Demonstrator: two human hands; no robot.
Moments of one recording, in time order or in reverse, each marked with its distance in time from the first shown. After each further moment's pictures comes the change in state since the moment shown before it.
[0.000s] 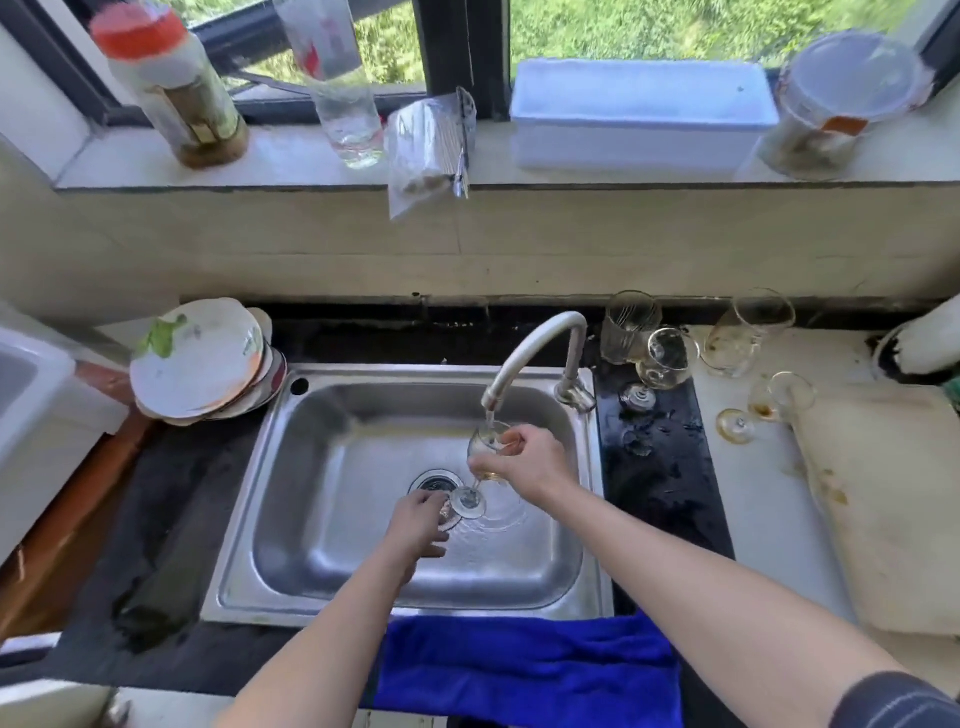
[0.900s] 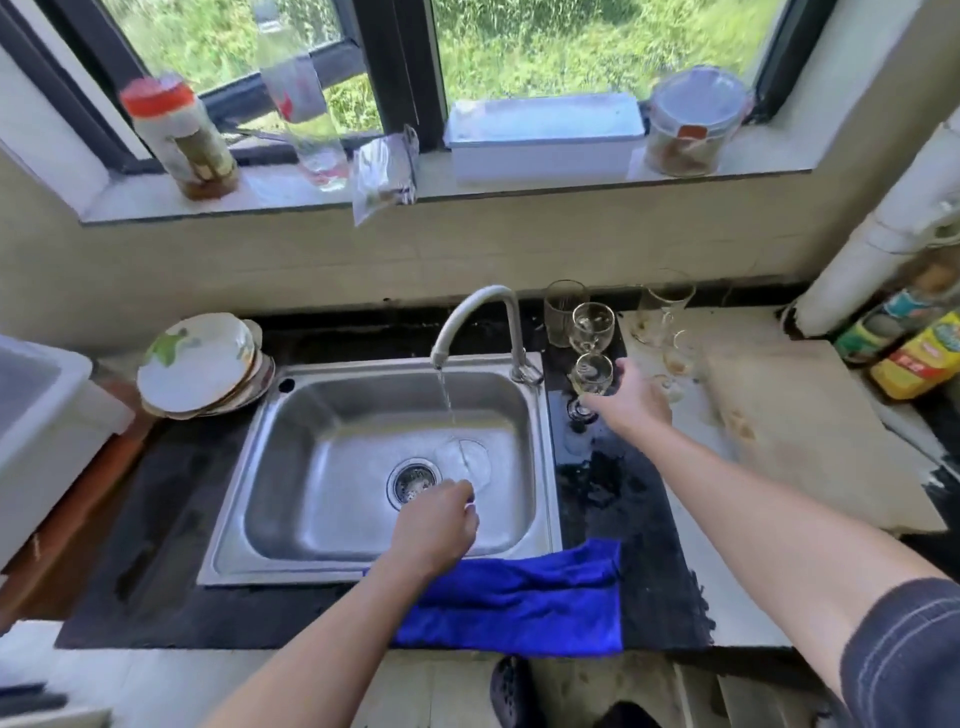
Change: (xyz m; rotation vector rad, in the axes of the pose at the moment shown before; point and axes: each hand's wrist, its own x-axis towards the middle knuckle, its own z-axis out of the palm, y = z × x) left_hand -0.116 -0.009 0.066 1.117 0.218 0.739; right_hand -0.025 0.082 -0.154 -0.277 0.476 0.033
